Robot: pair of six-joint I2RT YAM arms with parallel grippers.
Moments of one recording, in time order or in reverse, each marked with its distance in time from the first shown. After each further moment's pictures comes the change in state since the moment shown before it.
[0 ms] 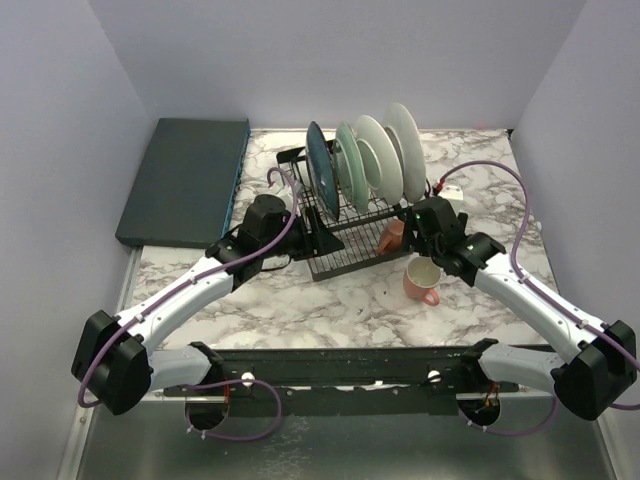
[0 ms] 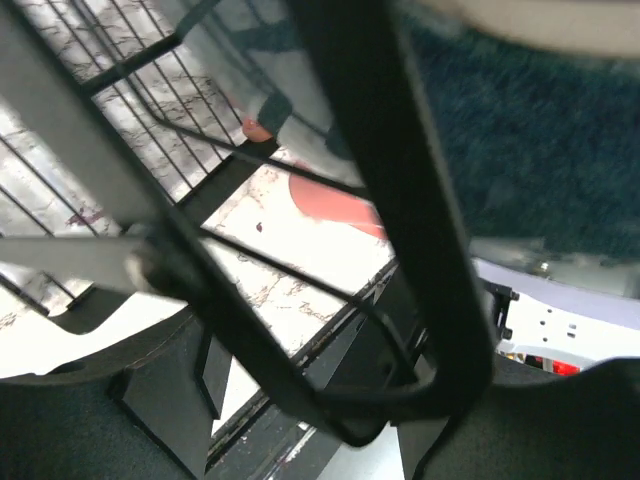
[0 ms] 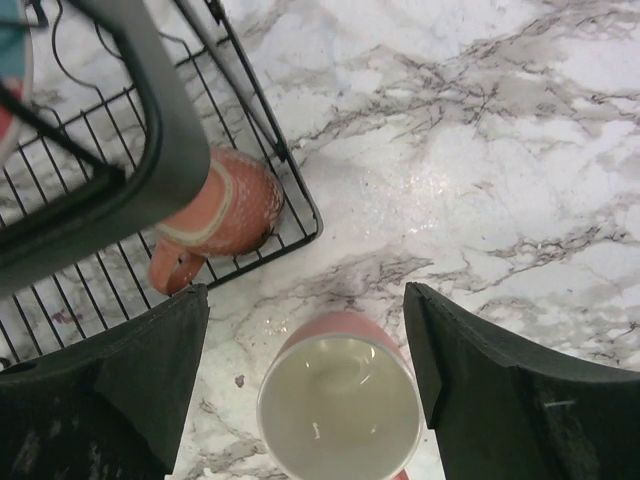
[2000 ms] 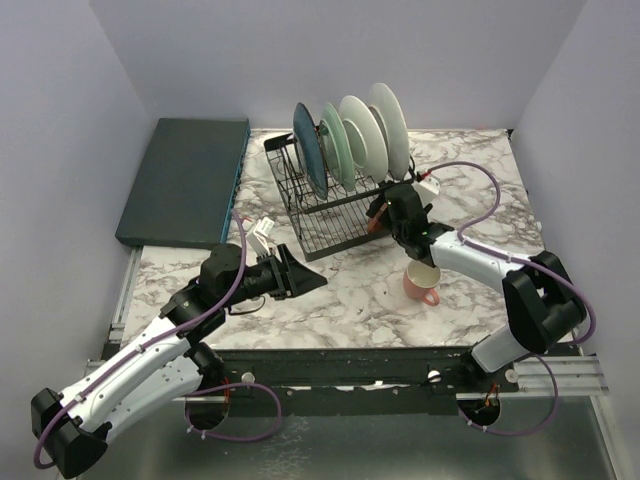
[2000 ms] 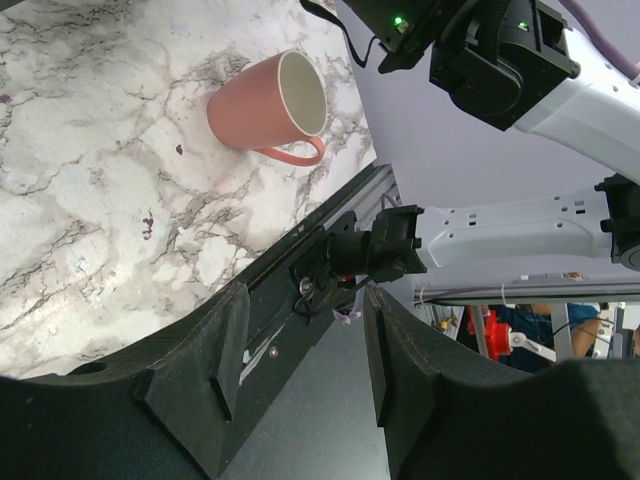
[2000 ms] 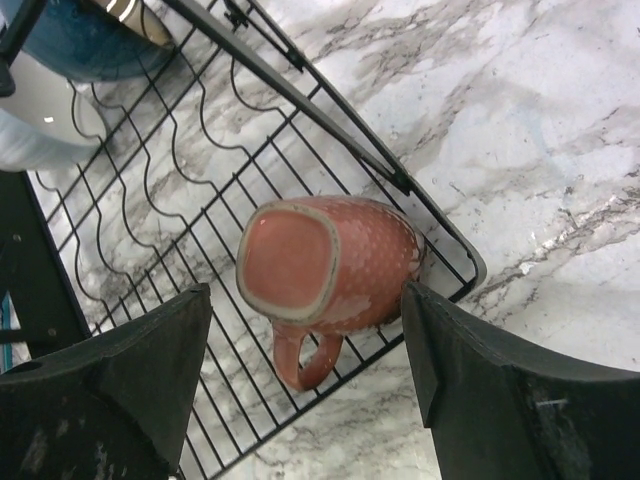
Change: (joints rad) left arm -0.108 -0.521 -0.276 -0.036 -0.008 -0.149; right arm 0.003 0.404 -0.021 0.671 0.004 0.312
